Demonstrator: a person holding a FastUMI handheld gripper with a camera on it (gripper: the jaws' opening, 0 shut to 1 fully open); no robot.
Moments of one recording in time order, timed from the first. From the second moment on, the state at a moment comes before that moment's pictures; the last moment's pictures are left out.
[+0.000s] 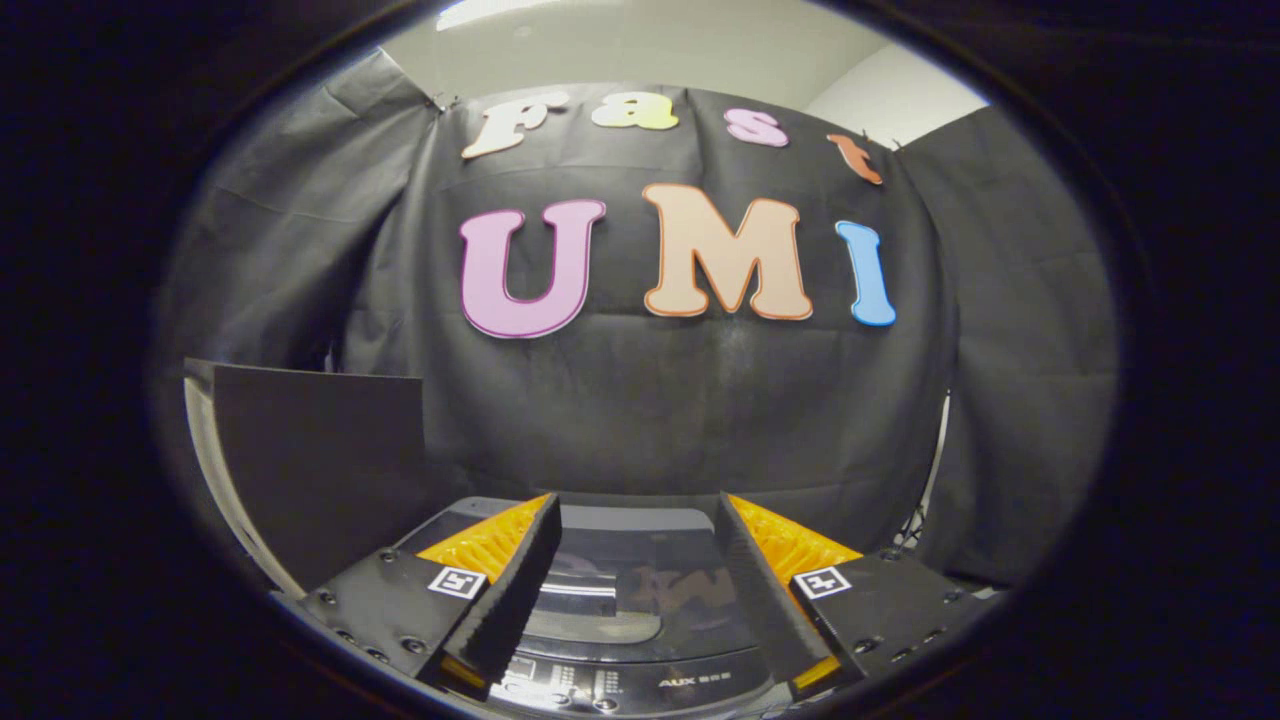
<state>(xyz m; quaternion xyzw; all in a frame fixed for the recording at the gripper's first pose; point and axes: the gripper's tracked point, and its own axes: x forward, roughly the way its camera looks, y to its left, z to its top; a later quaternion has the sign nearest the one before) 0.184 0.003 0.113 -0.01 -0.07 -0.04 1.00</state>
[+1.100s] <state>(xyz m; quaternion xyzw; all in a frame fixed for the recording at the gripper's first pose) 0.072 -0.032 -0.009 0.01 0.00 -0.05 1.00</state>
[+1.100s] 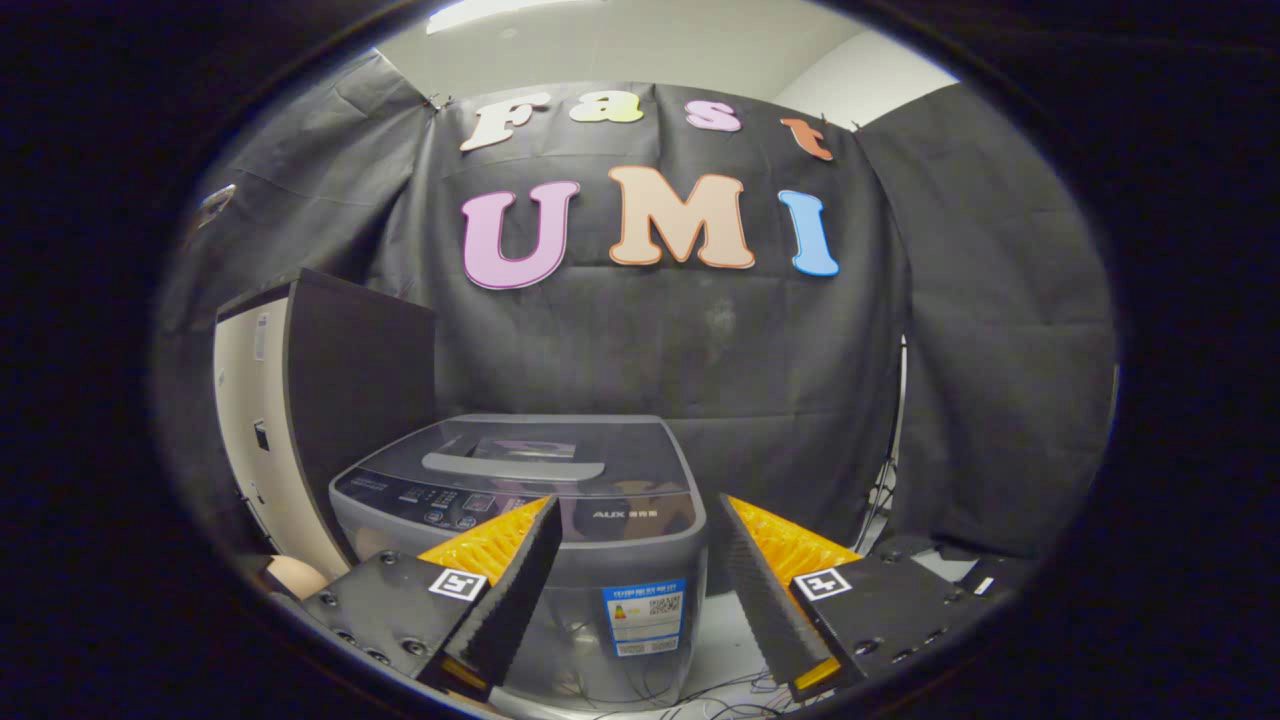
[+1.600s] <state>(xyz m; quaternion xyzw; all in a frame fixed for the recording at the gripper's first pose) 0.074 -0.036 -0.030 0.02 0.02 -0.06 1.00</state>
